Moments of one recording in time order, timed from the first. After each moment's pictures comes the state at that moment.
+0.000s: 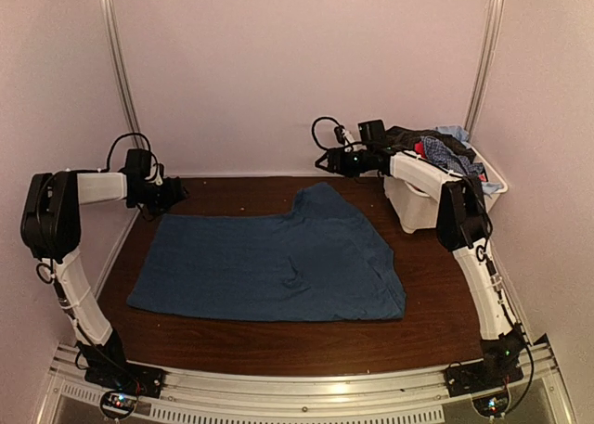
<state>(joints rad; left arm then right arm) -0.02 1.84 1.24 -0.21 0.27 -0.45 0.38 2.59 2.38 -0.30 -0.55 0.41</state>
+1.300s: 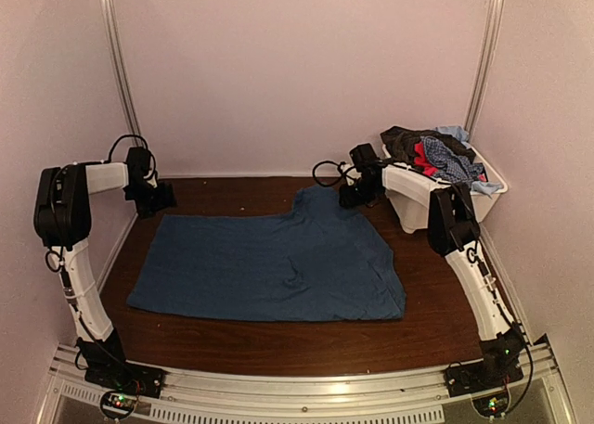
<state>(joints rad) 0.05 2.02 1.49 -0.48 0.09 -0.31 0.38 2.67 2.42 -0.69 -0.09 0.06</state>
